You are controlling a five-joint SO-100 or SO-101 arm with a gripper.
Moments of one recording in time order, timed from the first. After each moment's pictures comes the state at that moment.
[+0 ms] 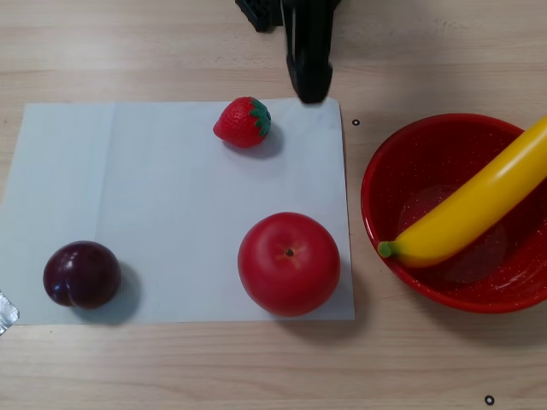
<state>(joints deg) 7.0 160.8 135.5 54.5 -2.1</state>
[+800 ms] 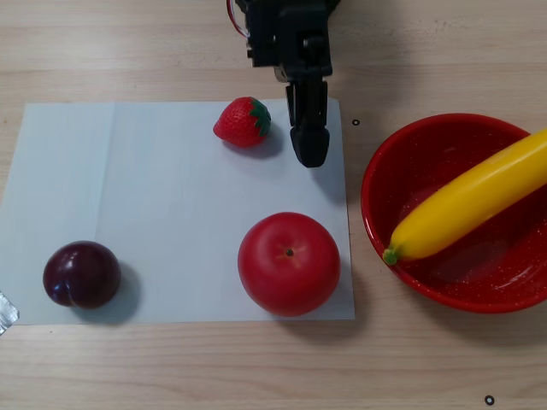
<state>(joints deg) 7.6 186.8 177.4 25.9 -3.1</state>
